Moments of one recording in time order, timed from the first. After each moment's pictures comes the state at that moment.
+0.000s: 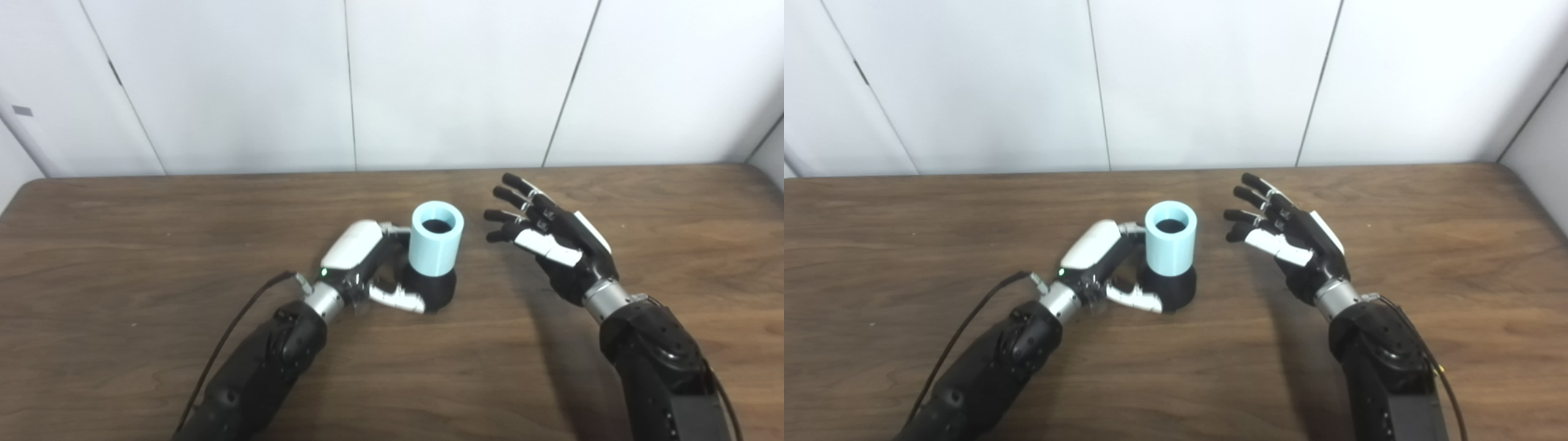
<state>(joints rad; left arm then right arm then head) -0.47 0.19 -0.47 0.46 0.59 -0.29 0.03 -0.24 -0.16 -0.09 -0.14 0.27 0.37 0.21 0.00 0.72</state>
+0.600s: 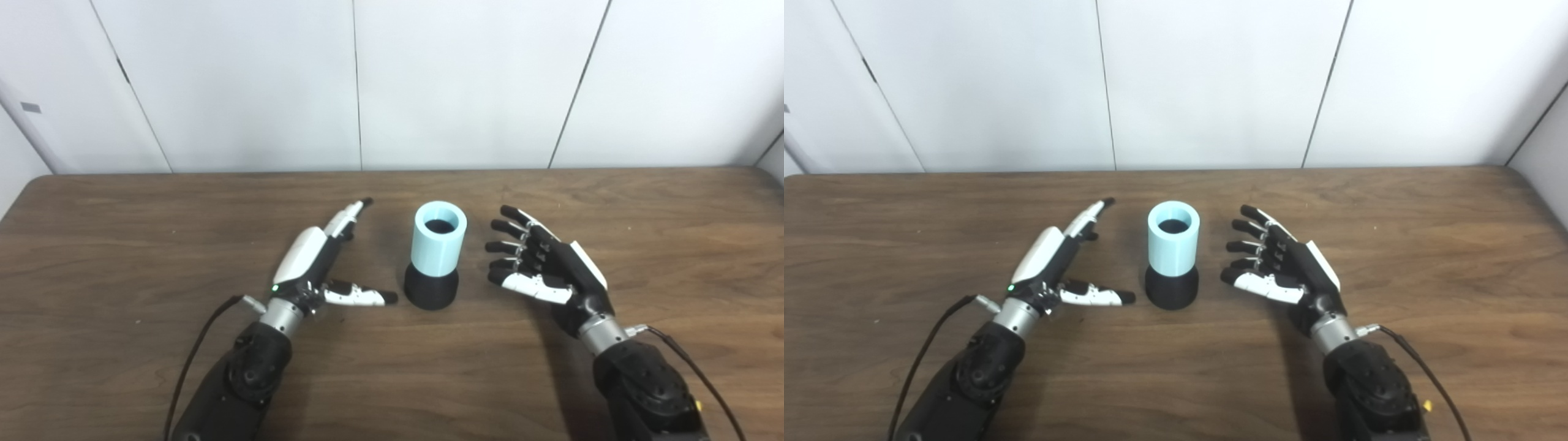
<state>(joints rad) -0.32 0.18 -0.21 0.28 0.43 -0.20 0.02 -0.14 -0.15 -0.02 -0.09 0.11 0.19 0.19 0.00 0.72</state>
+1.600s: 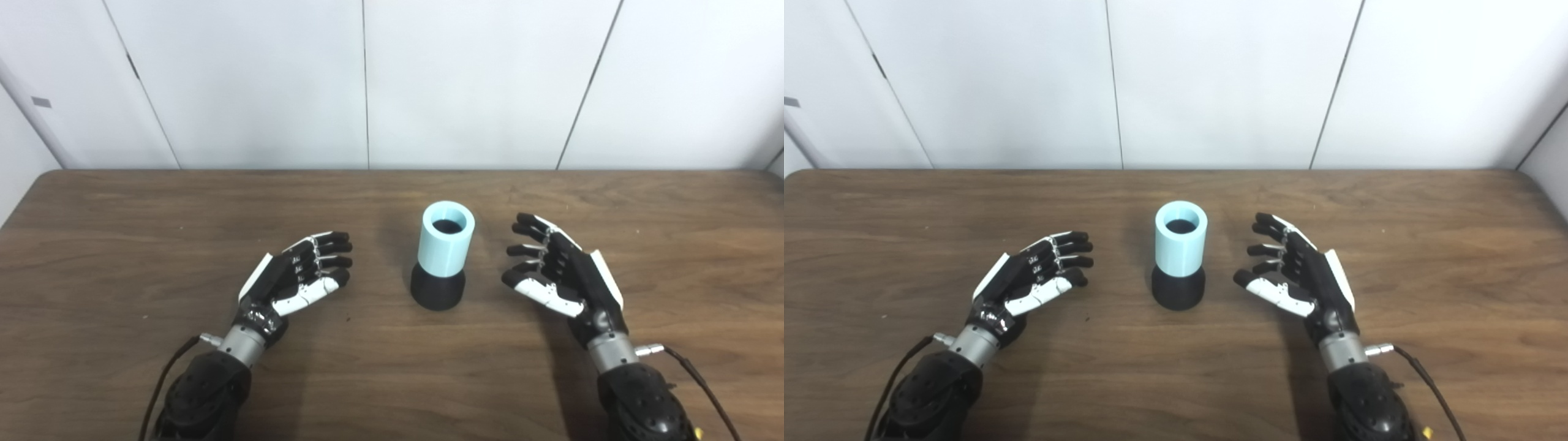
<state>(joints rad) -0.18 0.17 -0.03 0.05 -0.18 0.07 -0.30 -0.07 -0.13 -0.04 -0.09 -0.03 0.01 0.07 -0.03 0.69</state>
